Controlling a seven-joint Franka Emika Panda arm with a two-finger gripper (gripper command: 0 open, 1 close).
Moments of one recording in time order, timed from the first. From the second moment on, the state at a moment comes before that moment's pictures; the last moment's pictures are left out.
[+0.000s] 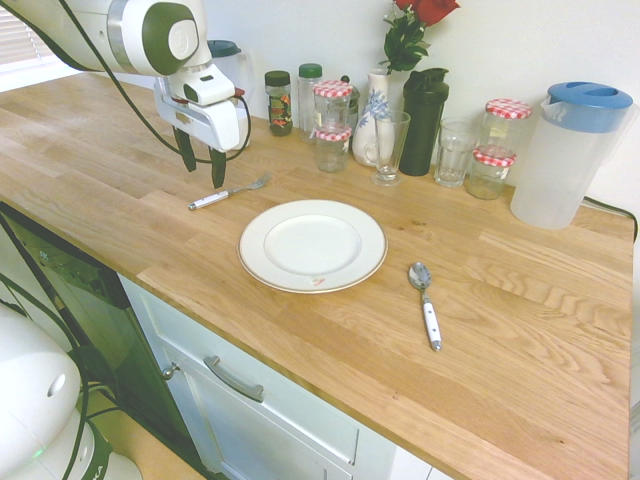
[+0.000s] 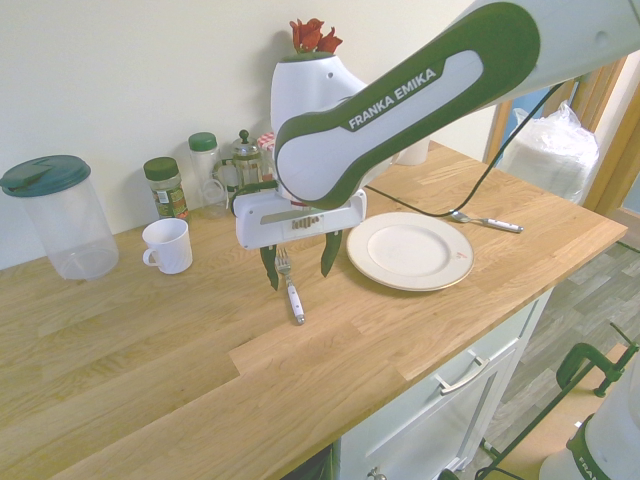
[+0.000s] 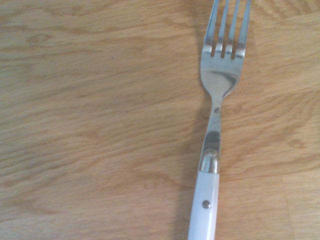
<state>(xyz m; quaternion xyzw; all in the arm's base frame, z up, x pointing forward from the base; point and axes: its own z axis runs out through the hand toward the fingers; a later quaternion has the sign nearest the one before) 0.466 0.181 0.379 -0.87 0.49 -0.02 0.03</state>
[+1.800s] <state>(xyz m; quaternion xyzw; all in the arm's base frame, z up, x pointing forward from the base) 0.493 0.178 0.328 -0.86 0.52 0.00 0.04</state>
